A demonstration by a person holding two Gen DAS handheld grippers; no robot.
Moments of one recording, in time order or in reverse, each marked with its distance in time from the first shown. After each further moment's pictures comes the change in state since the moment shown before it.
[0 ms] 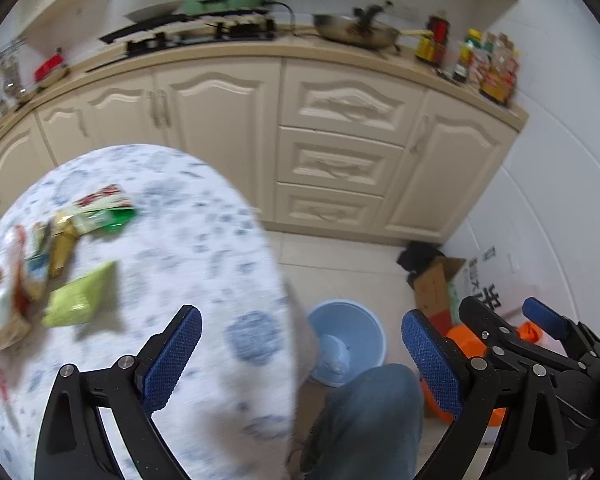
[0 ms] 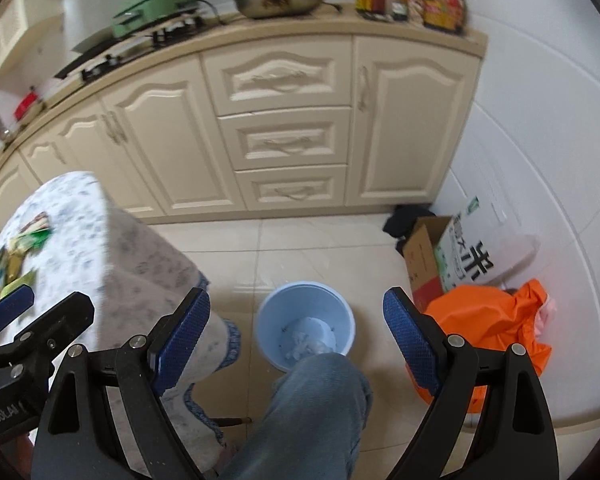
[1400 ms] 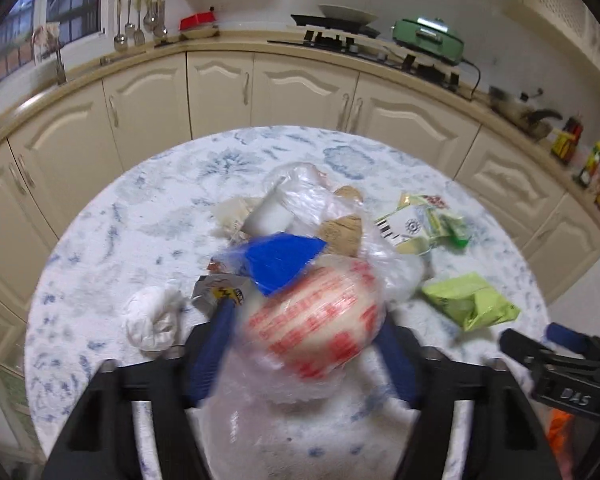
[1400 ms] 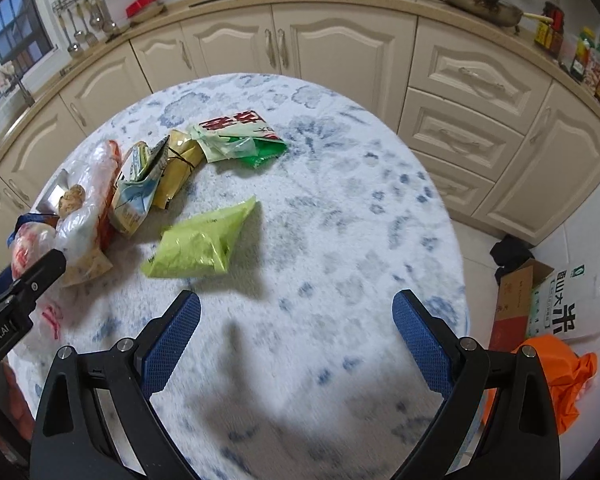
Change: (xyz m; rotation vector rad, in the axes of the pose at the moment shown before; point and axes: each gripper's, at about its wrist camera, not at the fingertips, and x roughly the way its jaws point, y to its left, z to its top) left arm -0.087 0.238 -0.056 -0.350 -0.079 0.214; right arm 0.031 0.260 -0.028 -0.338 0.167 0.242
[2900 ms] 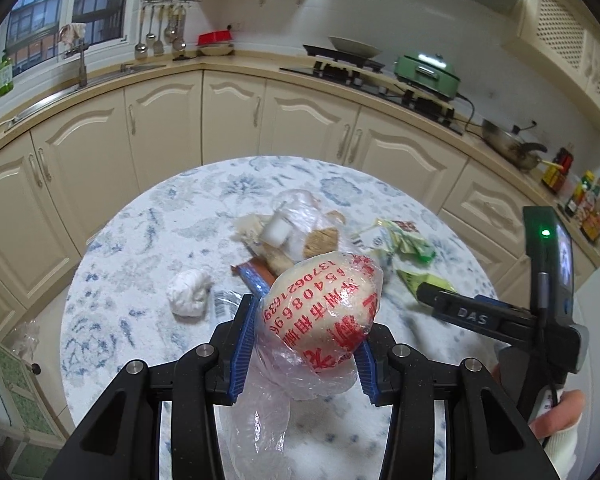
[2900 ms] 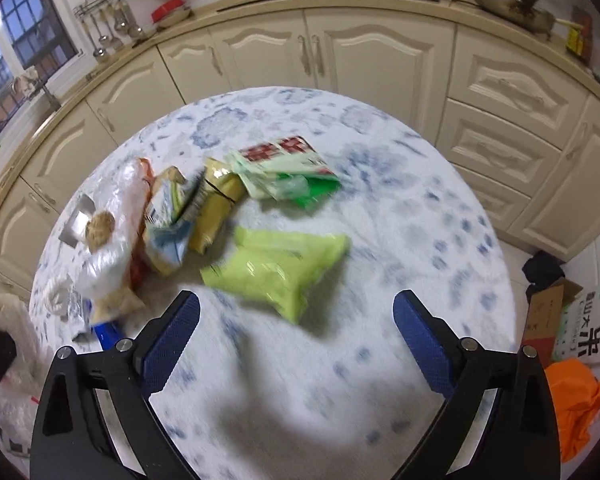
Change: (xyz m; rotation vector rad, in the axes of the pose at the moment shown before) left arm -0.090 0.005 -0.032 -0.067 -0.093 0.023; right arm 0.020 0.022 0.036 -0.026 -0.010 0.092
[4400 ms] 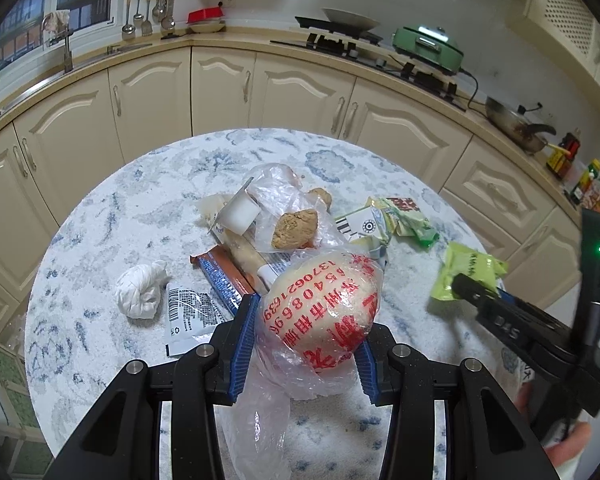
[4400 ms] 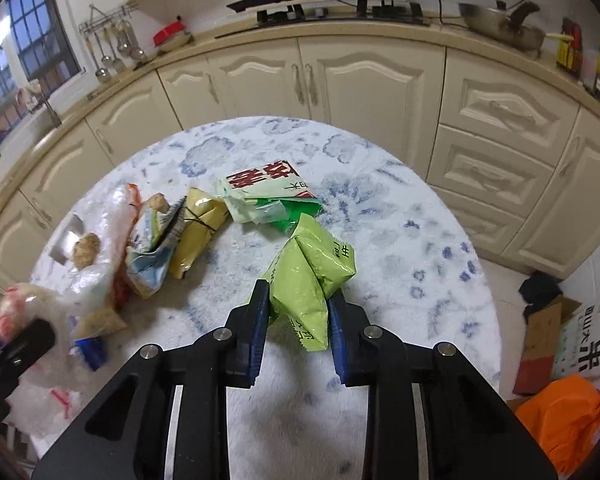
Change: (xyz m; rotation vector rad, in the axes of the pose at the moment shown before) left arm 0.072 -0.017 0.015 0.021 0.084 -0.011; right arm -0.019 -0.025 -0.009 0.013 -0.127 0.027
